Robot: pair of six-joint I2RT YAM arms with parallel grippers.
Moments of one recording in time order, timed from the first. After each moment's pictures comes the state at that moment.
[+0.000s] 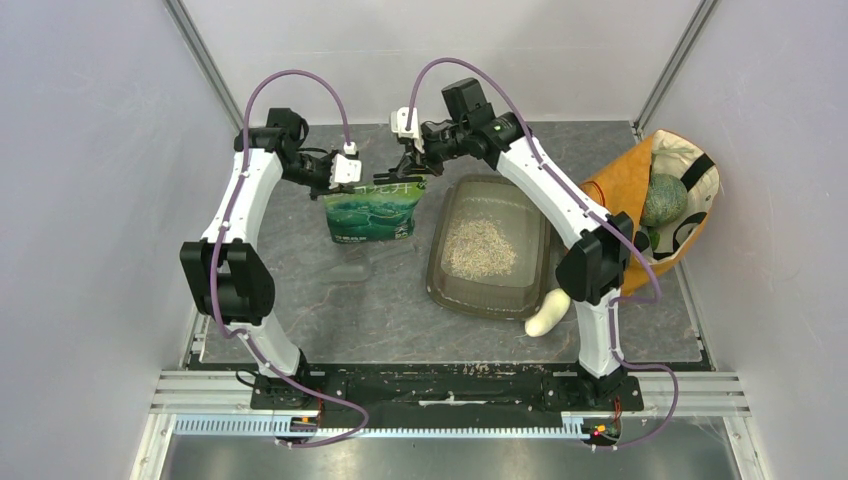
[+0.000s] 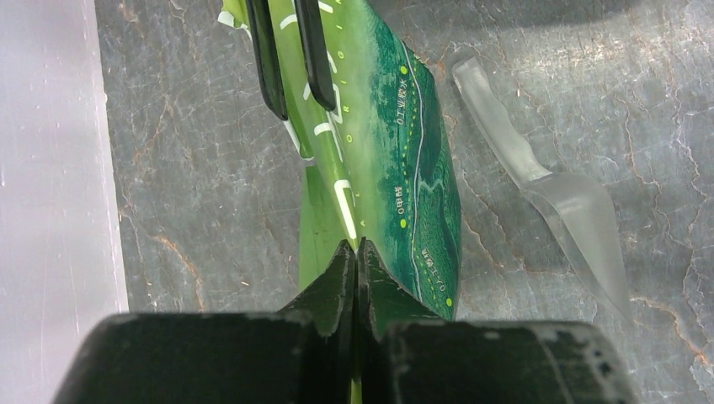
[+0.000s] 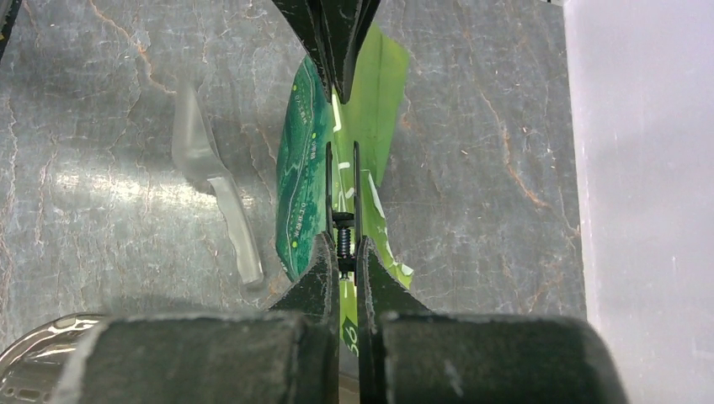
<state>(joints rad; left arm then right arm) -0.04 1.75 1.69 -1.20 0.81 1.65 0.59 2.07 2.17 -0.75 -0.80 -0.83</state>
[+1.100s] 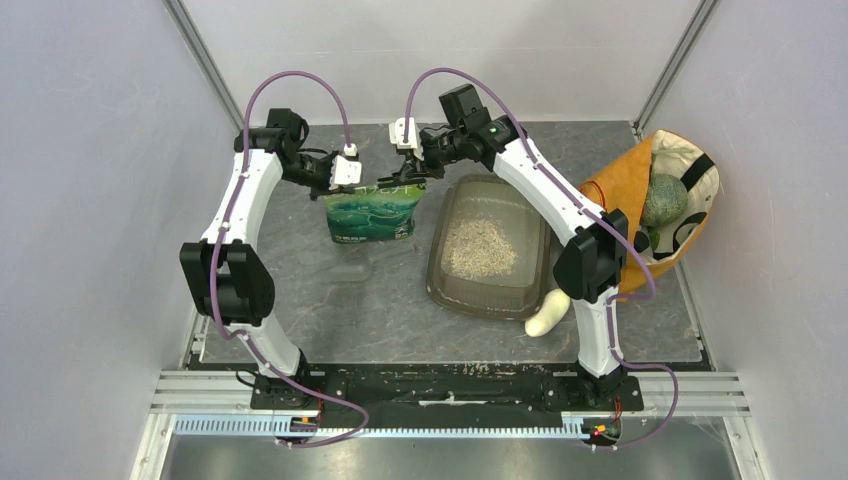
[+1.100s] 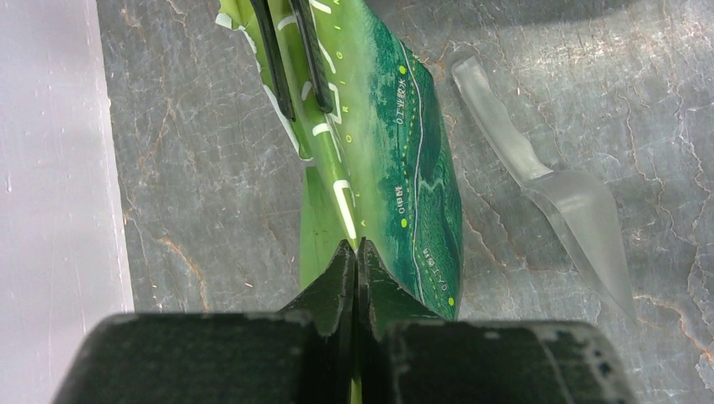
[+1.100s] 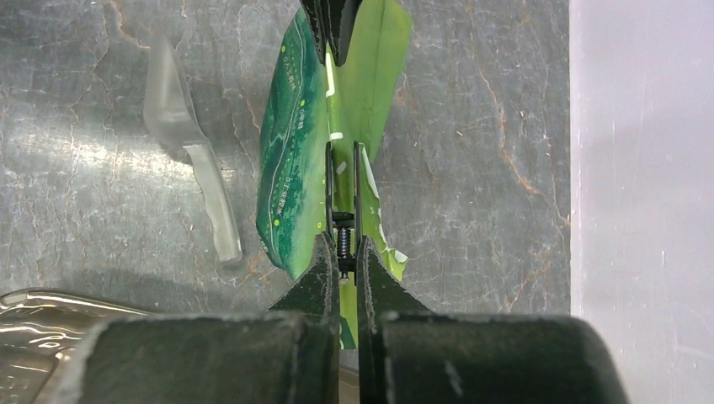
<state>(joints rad) -0.04 1.75 1.69 -1.20 0.81 1.66 0.59 2.08 2.14 -0.77 -0.76 -0.94</state>
